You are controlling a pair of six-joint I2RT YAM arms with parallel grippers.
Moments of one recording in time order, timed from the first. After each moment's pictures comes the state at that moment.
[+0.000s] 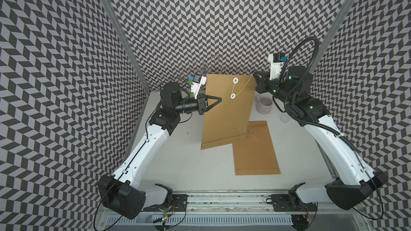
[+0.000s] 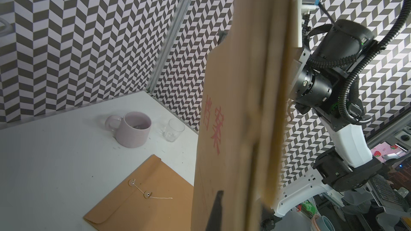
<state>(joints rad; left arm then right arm) -0.37 1.30 1.30 -0.08 0.96 -0.49 0.49 1.41 1.71 -0.40 -0.06 0.23</state>
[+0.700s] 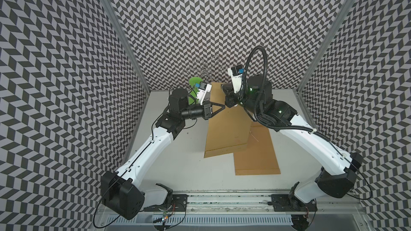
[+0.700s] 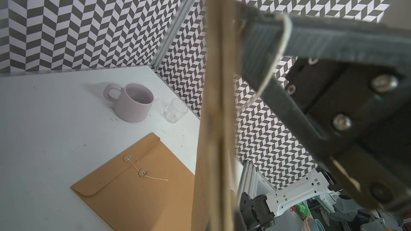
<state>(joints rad) -0.43 1.30 1.21 -0.07 0.87 -0.55 0.82 1.55 1.79 -0.44 0.13 0.14</state>
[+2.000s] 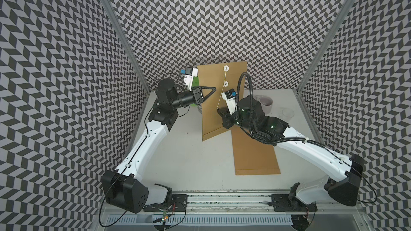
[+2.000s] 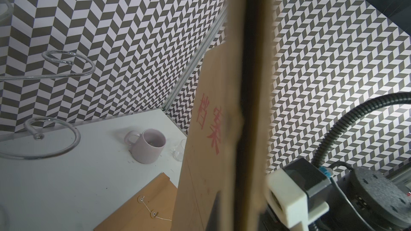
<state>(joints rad) -0.29 1.35 1.33 0.07 0.90 -0.67 0.88 1.44 1.43 -0.36 0.07 0.25</state>
